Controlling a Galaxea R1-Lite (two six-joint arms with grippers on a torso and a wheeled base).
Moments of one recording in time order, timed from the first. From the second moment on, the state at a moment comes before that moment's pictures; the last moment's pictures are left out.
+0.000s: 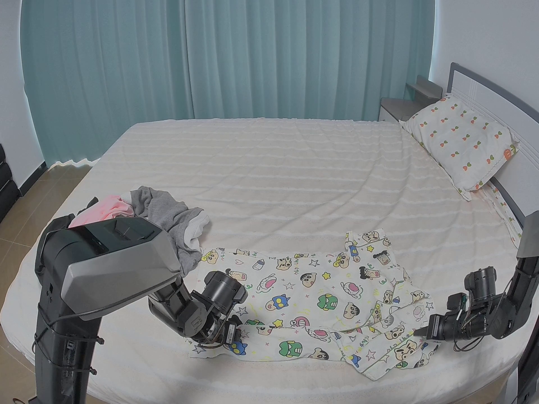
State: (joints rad) left arm -0.54 2.41 -0.98 -0.23 0.29 -0.35; right arm 0.01 2.07 -0.16 -0.92 0.35 0.32
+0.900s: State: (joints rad) left arm -0.55 2.41 -0.98 -0.23 0.29 -0.35; right arm 0.09 2.01 -0.02 -1.03 0.23 0.46
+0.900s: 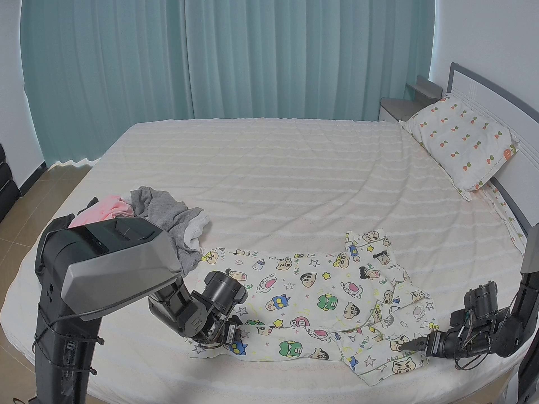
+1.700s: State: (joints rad) left arm -0.55 2.41 -0.98 -0.23 0.29 -0.36; right arm -0.03 2.46 -0.10 -1.50 0.53 0.08
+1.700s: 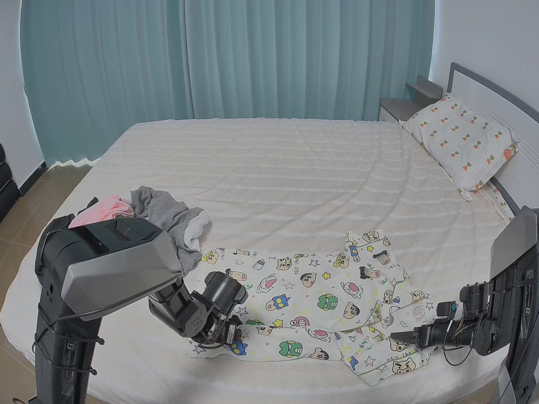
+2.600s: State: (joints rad) left arm -0.55 2.41 -0.98 -0.23 0.29 -0.36; right arm -0.09 2.46 -0.03 -1.55 0.75 0.15
